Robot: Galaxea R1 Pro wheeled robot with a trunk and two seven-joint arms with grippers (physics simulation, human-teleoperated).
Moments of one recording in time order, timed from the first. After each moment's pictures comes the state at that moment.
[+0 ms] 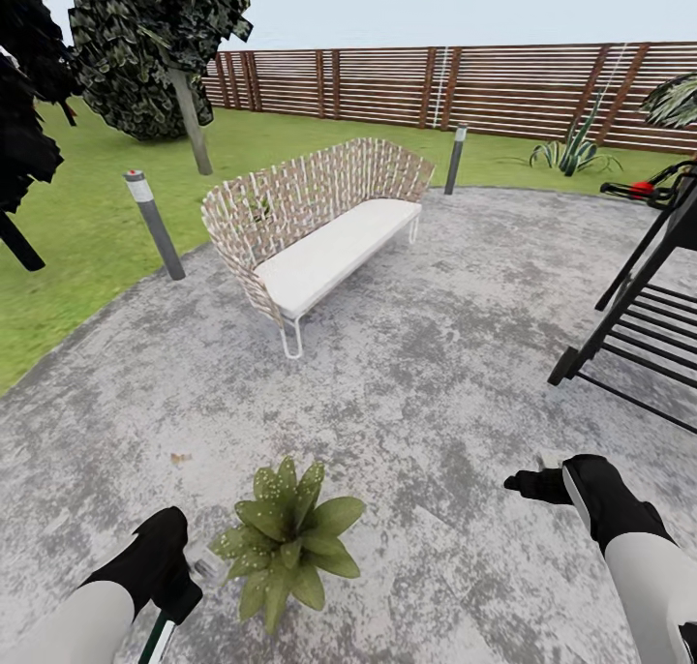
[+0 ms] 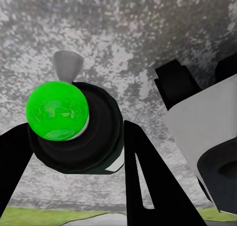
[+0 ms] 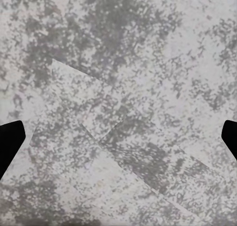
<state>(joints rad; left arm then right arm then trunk) -0.64 0.11 0.07 -0.52 -1.04 0.83 -0.90 -0.76 -0.24 -0.28 -0.62 0.21 0.75 0.31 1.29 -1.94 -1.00</state>
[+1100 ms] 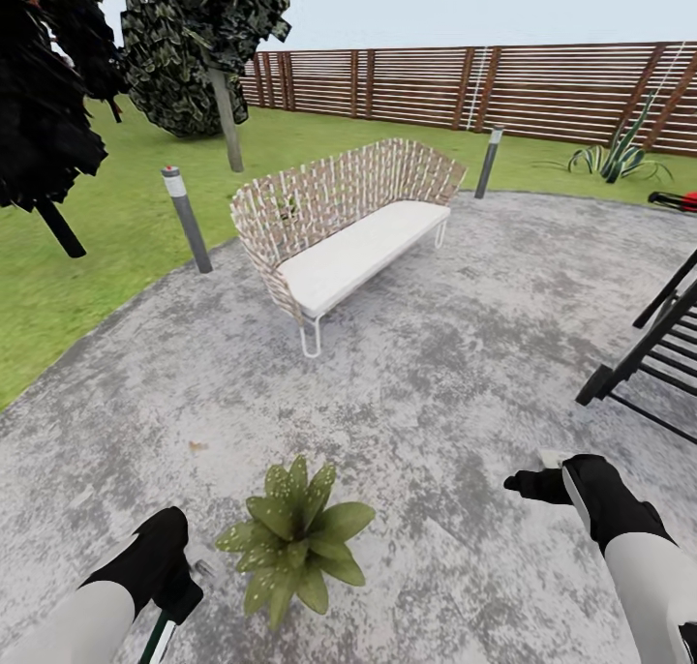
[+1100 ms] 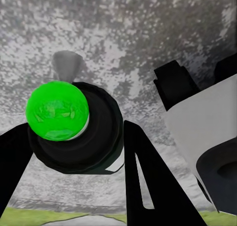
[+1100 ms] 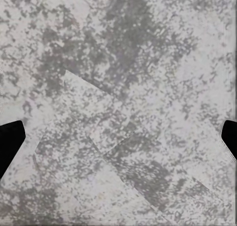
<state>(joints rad) -0.64 0.11 0.07 -0.52 -1.04 0.83 -0.90 -0.76 -0.24 -0.27 -0.62 0.21 0.75 0.31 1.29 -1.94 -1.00</state>
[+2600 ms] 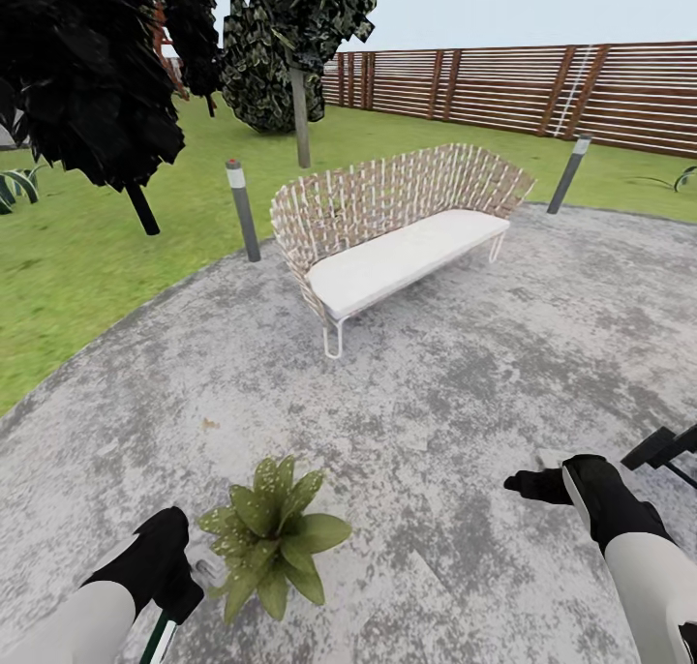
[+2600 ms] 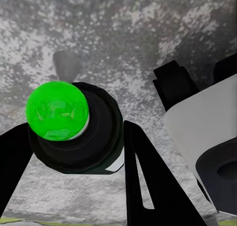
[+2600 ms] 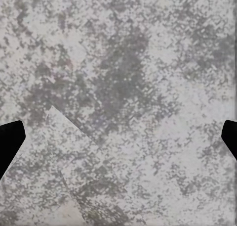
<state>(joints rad) -0.64 0.11 0.07 -0.52 -1.04 0.83 -0.90 -0.76 -0.24 -0.28 -0.62 0.21 0.75 0.31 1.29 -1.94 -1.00</state>
